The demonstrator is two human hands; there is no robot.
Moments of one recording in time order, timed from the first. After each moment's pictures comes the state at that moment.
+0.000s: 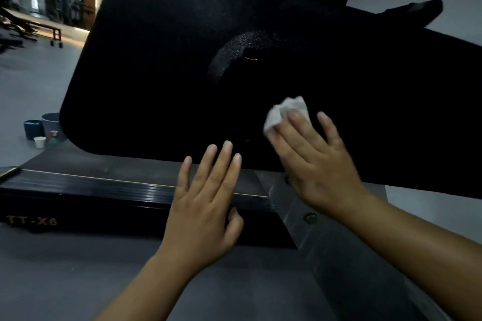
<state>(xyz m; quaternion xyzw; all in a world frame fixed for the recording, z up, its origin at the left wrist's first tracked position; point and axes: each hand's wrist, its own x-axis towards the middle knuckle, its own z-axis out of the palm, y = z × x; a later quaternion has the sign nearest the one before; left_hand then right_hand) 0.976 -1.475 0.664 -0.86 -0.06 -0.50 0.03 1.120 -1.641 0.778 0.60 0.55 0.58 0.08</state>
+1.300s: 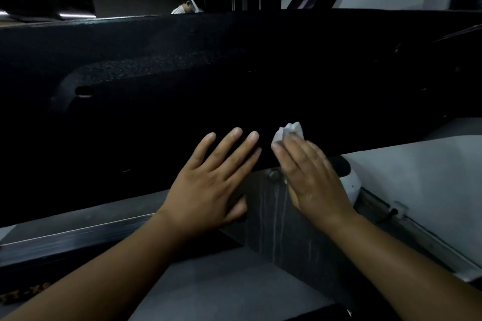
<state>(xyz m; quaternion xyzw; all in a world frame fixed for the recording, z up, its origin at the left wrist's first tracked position) 1.060 -1.562 0.756 -0.85 0.12 -0.40 0.31 1.184 -1.778 0.723 0.71 0.45 0.53 -0.12</state>
